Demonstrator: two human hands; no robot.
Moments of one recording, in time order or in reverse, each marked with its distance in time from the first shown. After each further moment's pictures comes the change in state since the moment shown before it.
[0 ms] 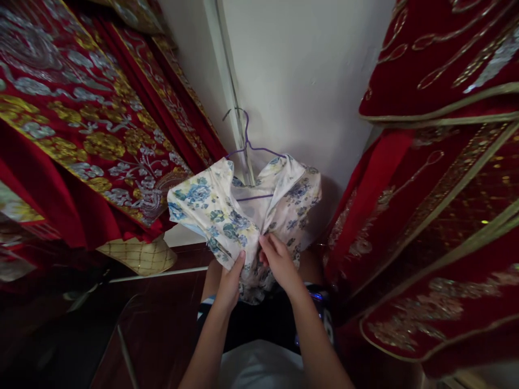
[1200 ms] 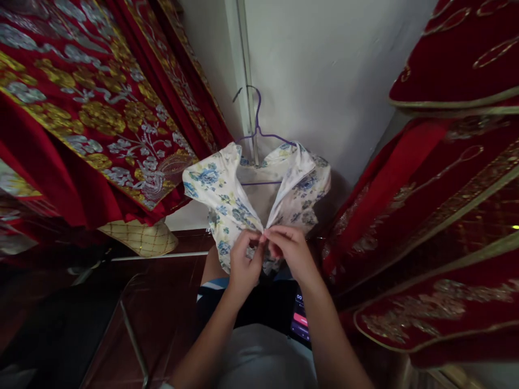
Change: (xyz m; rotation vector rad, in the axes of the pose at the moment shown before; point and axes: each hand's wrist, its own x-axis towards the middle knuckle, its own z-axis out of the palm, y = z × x) left_hand -0.012 0.026 0.035 0.631 -0.202 0.680; right_hand -0.010 -0.040 -0.013 0.034 -0.073 0.051
